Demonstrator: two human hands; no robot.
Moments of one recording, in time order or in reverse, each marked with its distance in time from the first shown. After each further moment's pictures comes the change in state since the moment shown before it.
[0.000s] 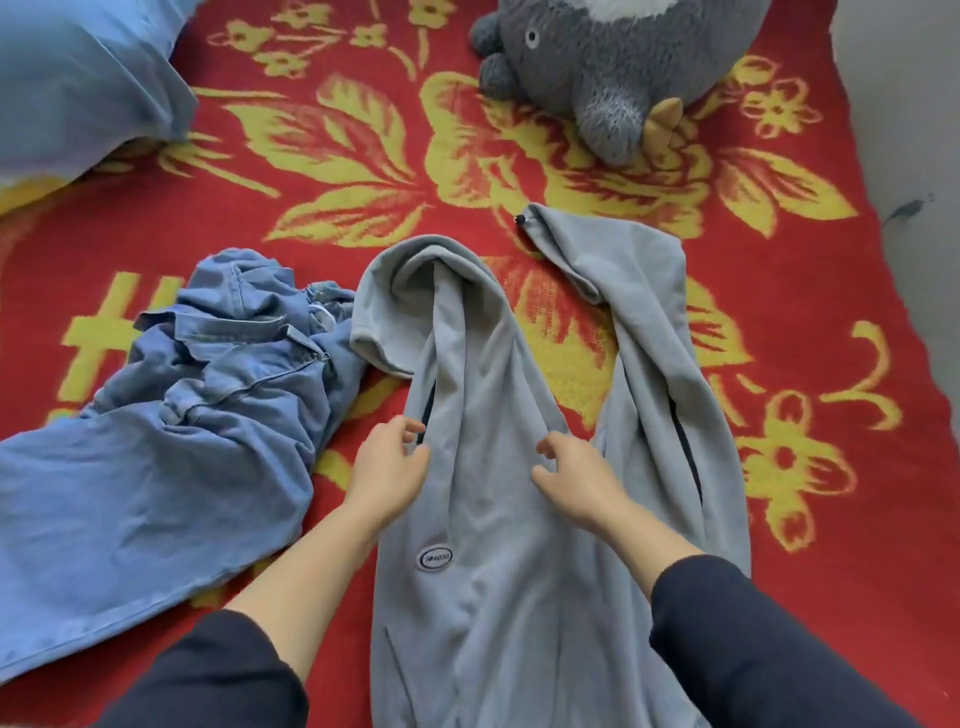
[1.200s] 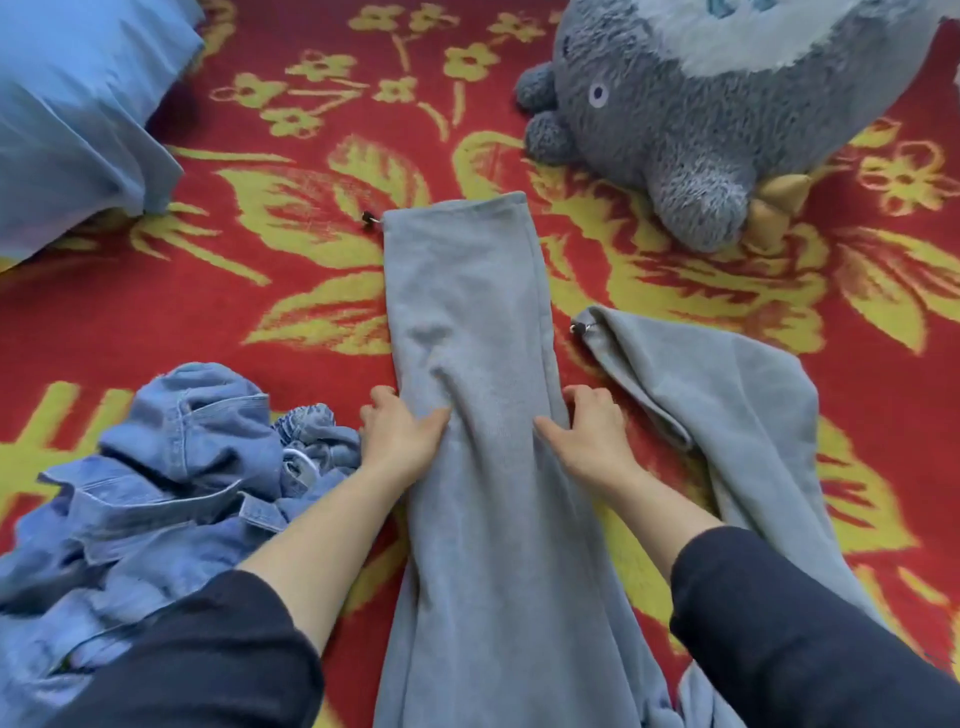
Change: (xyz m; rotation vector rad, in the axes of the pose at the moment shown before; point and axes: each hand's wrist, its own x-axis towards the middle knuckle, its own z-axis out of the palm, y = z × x) left_hand 0.231 0.062 -0.027 -0.060 0.103 -0.254; right_hand 0.238 -0.071 -0.066 0.161 0.218 0.000
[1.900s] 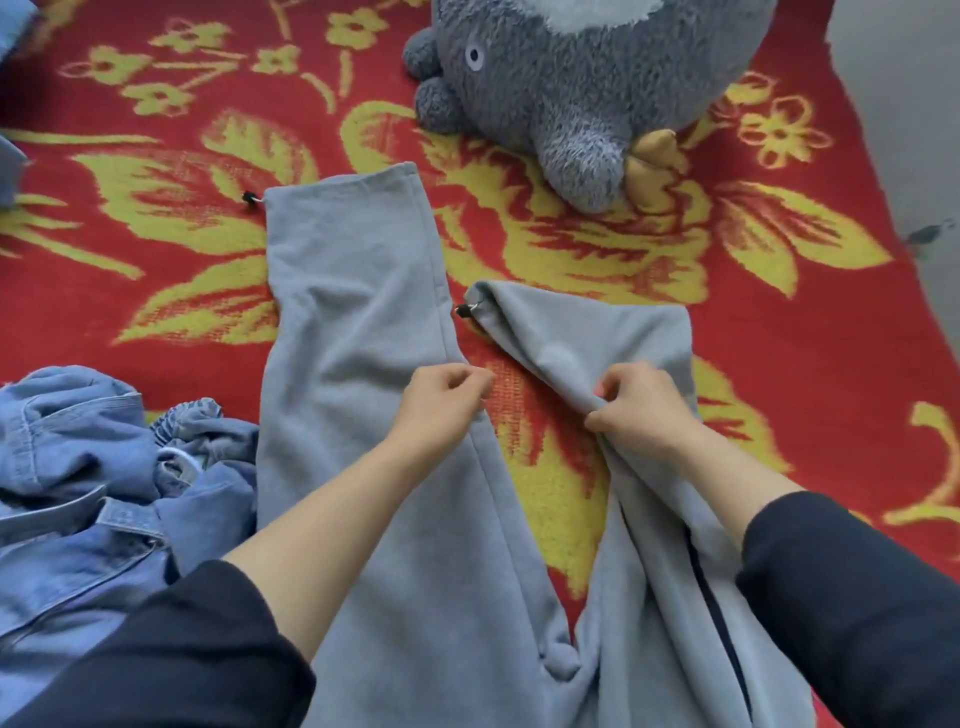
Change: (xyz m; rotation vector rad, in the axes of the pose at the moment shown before) left_hand -0.064 0.082 0.071 -0.369 -0.303 0.331; right_hand -0.021 0.091 -0.113 -0.138 0.021 0.014
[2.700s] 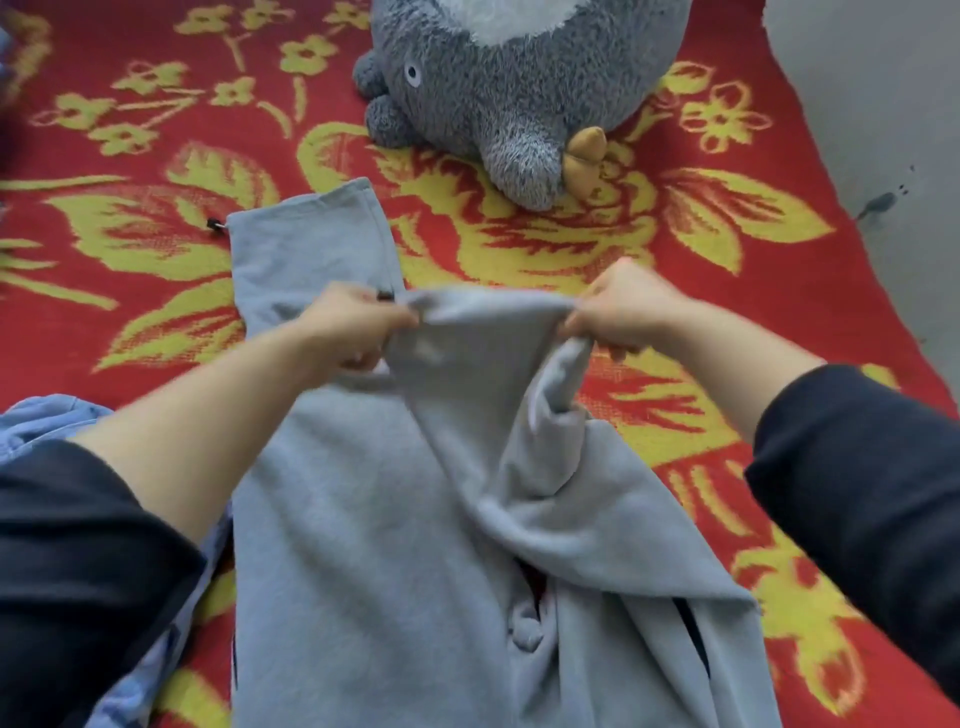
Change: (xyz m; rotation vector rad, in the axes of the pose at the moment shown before) left_hand 0.012 0.083 -0.043 0.236 -0.045 -0.096; right_hand -0.001 -0.025 -0.087 0.186 -0.066 0.043
